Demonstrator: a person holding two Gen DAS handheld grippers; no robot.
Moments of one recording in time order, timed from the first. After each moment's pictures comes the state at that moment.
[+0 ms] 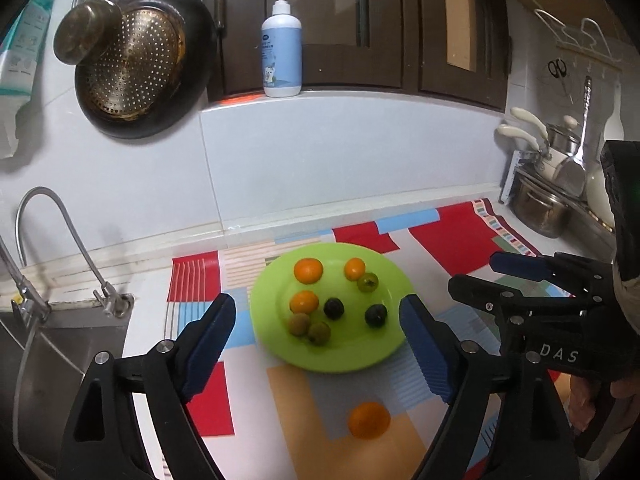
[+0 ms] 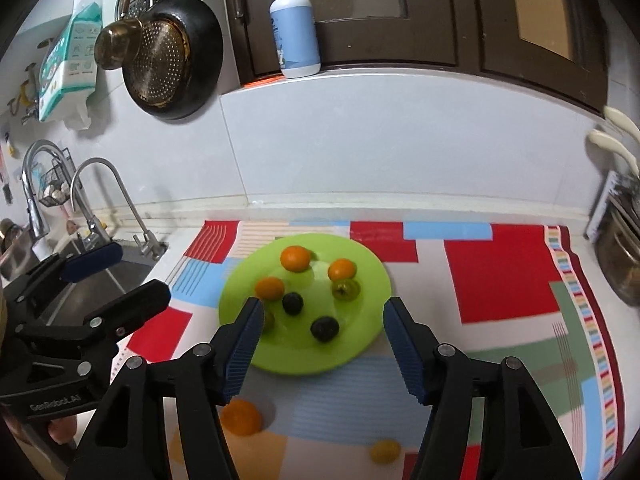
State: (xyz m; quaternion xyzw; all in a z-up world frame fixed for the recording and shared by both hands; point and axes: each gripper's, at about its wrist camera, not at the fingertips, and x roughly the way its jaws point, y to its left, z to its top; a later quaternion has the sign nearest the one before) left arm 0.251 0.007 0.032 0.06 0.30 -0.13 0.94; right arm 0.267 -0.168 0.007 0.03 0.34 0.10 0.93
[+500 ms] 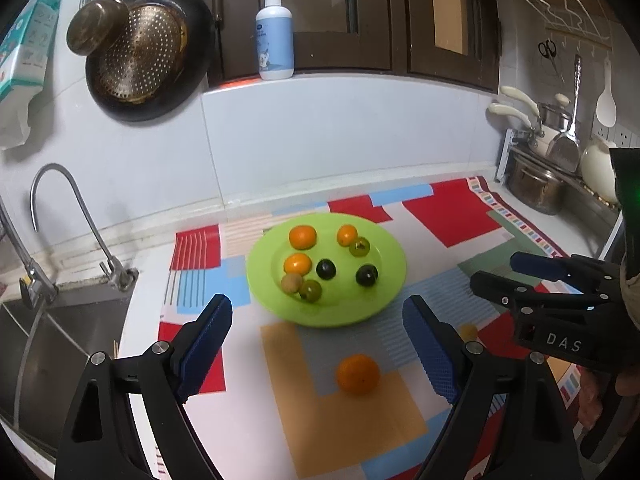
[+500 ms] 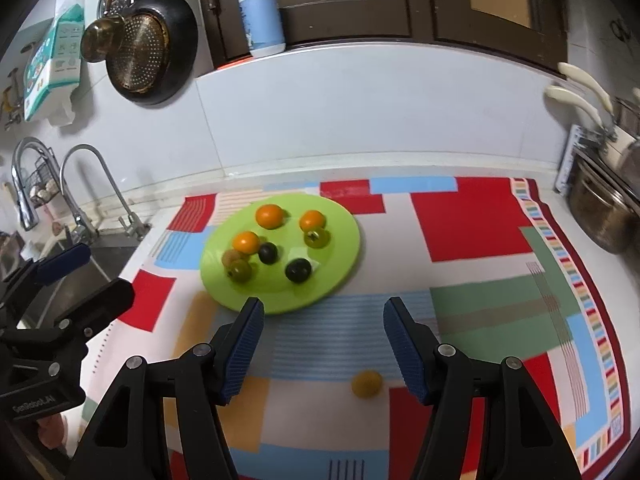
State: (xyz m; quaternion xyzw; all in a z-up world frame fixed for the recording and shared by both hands) left arm 0.210 0.000 0.010 0.07 0.31 -0.12 0.94; right arm 0.217 -0.186 -0.020 0.05 0.36 0.05 0.93
